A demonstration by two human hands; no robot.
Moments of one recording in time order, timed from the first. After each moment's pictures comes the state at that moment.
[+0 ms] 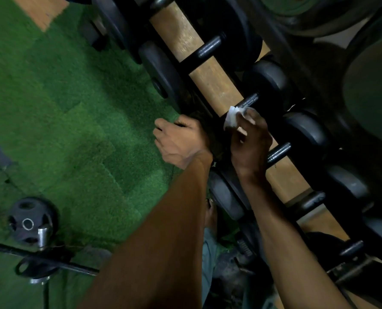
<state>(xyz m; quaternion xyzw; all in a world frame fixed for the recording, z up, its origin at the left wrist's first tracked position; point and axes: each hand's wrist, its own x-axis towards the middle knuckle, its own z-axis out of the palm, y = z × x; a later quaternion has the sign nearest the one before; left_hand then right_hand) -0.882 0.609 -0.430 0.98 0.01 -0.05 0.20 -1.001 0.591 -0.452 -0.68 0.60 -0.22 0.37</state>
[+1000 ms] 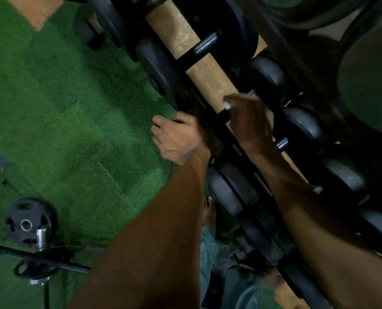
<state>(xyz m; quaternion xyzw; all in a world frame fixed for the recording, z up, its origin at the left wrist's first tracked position) -0.882 0.609 -0.430 0.98 0.00 -0.04 0.19 -0.988 0.536 -0.432 -0.82 0.50 -0.08 0.26</state>
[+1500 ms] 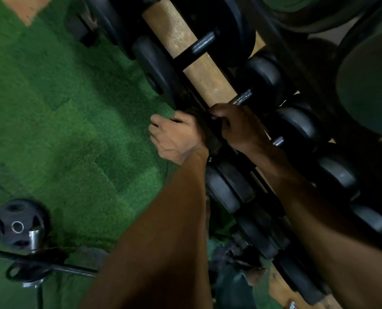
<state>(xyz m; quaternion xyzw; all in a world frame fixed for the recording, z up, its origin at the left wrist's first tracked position) -0.881 0.607 -0.430 0.98 0.00 -0.02 0.19 -0.986 0.543 -0.428 -0.84 0.38 -0.05 0.38</state>
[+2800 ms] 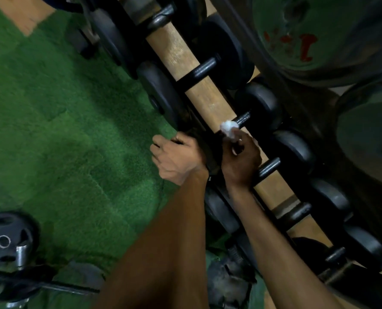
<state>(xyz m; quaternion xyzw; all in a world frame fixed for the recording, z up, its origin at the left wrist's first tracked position) -0.879 0.608 -0.425 0.98 0.00 -0.06 0.18 -0.971 0.594 -0.444 -0.56 0.68 -0.31 0.35</state>
